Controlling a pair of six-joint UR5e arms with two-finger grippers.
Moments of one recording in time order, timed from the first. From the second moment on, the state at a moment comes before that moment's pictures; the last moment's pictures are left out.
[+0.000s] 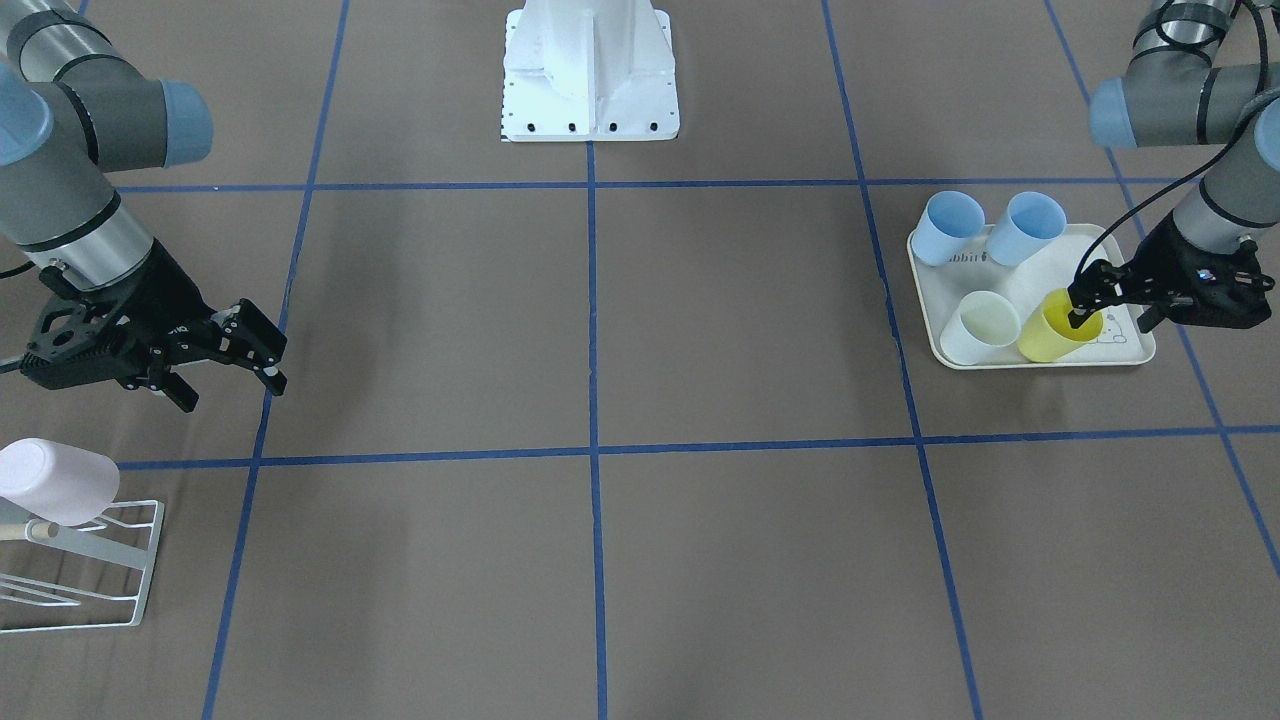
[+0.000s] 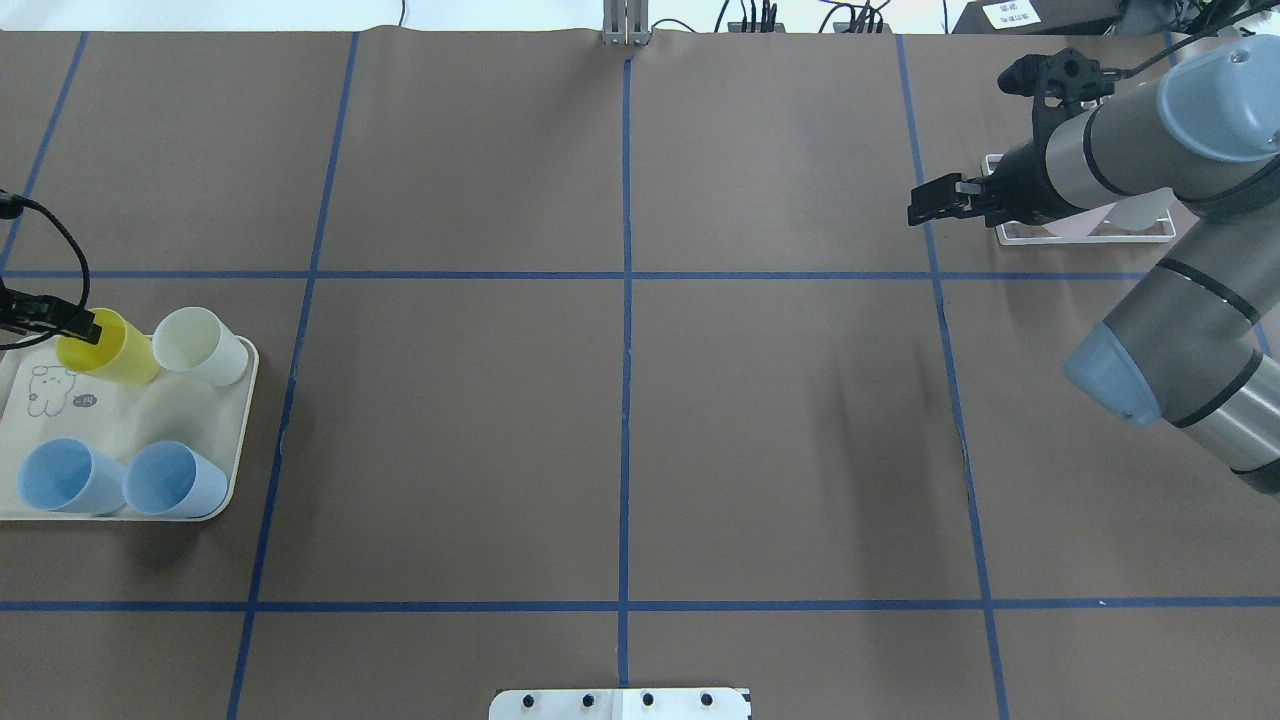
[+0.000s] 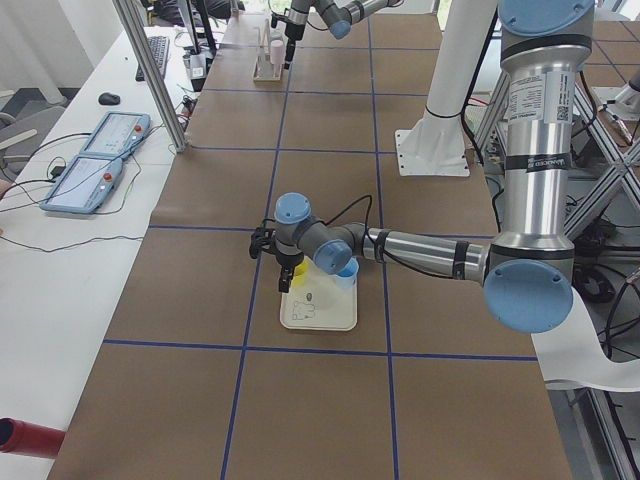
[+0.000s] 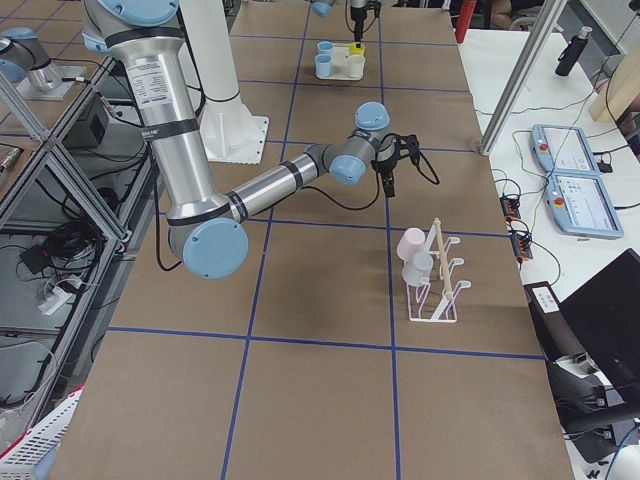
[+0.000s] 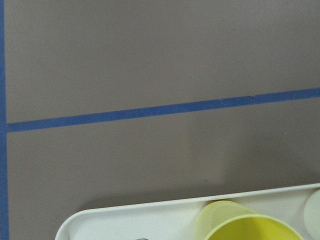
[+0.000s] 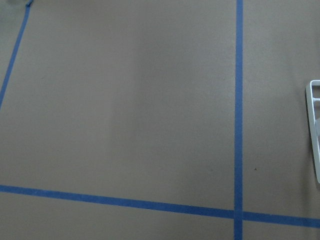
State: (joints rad) left arm -1.05 -1.54 -1.66 -2.08 -2.15 -0.61; right arm 0.93 -1.29 1.75 -1.11 2.03 0.95
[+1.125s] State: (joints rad) left arm -1.24 -1.51 -1.72 -2.04 -2.31 -0.60; right arm 0.93 -1.29 1.75 -1.11 2.01 0.95
